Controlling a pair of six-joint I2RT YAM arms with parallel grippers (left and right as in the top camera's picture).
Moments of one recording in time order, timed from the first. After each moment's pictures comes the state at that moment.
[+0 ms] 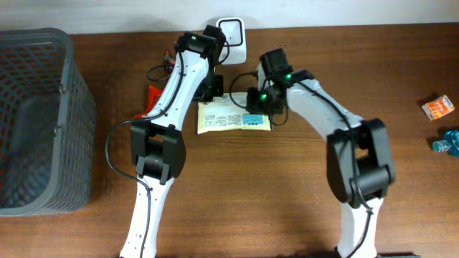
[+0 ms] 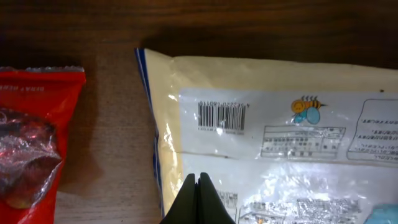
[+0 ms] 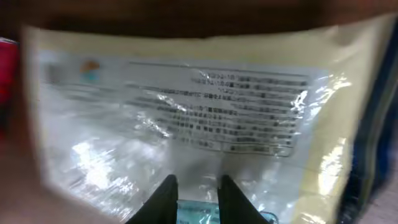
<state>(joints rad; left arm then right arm) -0.36 2.58 2.53 -1.50 -0.02 -0.34 0.32 2.15 1.61 -0.66 -0.31 0.37</state>
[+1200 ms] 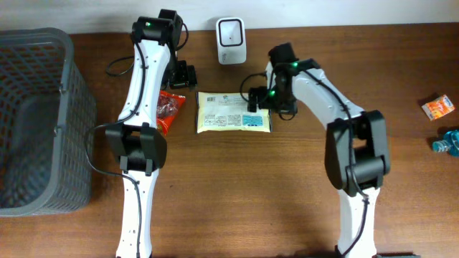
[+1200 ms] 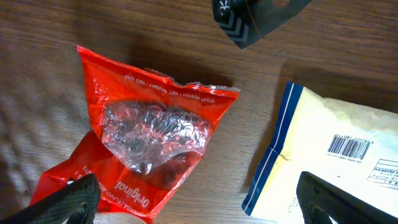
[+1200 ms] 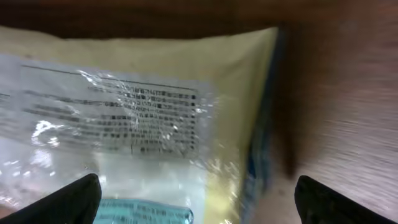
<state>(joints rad) -0.18 2.64 2.79 -1.69 -0.05 -0.33 0.27 2.26 1.76 -0.87 -0.26 0.26</state>
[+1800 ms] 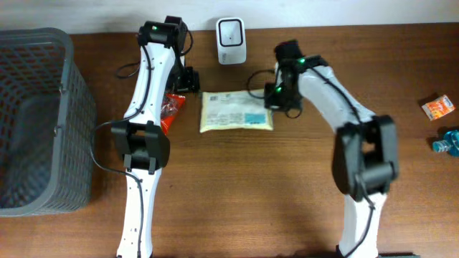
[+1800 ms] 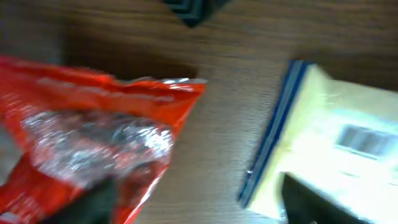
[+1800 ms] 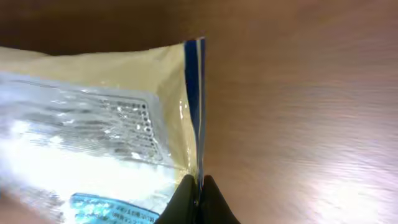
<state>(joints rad) -0.19 2.70 2.78 -1.68 0.04 -0.27 0.24 2.16 1.76 -0.95 -0.17 0.32</state>
